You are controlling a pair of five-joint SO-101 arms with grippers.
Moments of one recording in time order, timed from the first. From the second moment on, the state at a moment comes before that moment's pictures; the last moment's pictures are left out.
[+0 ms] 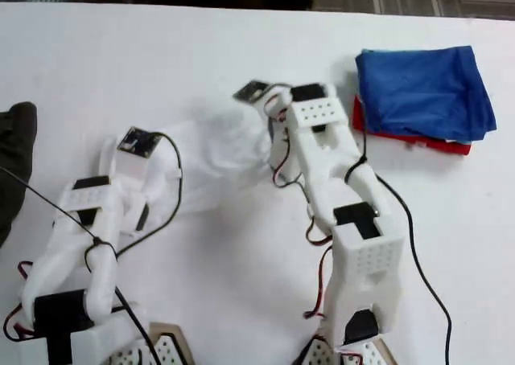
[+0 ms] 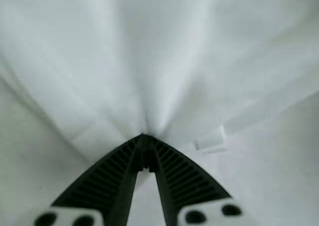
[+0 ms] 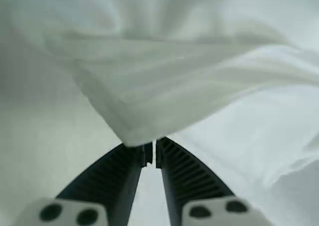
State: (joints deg) left arm -17.6 -10.5 54.5 49.5 -24.6; right arm -18.4 27.6 -9.5 83.8 34.9
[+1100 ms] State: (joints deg) left arm -17.6 -10.5 54.5 49.5 -24.6; right arm -24.9 34.6 -22.6 74.7 29.1
